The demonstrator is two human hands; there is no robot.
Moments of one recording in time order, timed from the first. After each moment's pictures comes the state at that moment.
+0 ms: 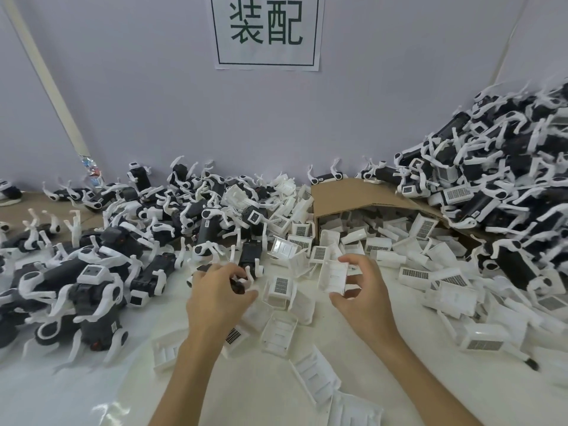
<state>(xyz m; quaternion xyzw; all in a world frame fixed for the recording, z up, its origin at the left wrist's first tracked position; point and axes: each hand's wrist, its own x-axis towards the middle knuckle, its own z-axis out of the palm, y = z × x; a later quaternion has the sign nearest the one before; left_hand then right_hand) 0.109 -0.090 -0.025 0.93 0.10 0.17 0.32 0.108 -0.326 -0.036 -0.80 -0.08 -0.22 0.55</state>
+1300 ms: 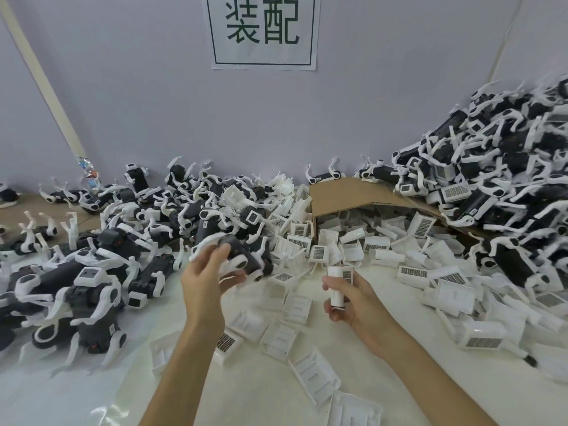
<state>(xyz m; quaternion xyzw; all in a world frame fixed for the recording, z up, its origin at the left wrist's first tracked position) 0.106 -0.092 -0.006 0.53 0.04 0.21 0.82 0.104 -0.321 -0.021 -0.62 0.00 0.07 0.78</state>
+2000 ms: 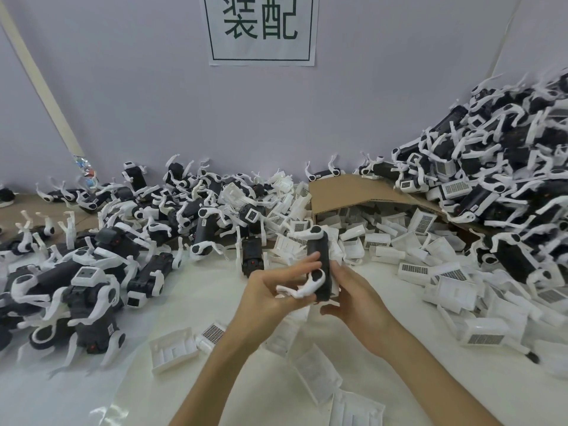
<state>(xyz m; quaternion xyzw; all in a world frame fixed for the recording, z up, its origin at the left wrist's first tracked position) 0.087 -0.142 -0.010 0.66 -0.24 0.04 0.71 0.101 -0.318 -0.021 -0.61 -0.08 0.07 0.78</state>
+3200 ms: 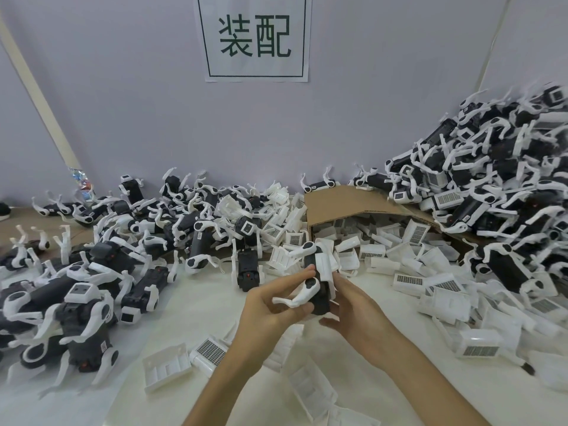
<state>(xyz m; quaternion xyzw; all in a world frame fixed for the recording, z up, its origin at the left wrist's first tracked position) 0.083 -0.153 -0.011 0.64 -0.20 0.06 0.74 0.104 -0.326 -0.017 -0.60 -0.04 0.10 0.79</state>
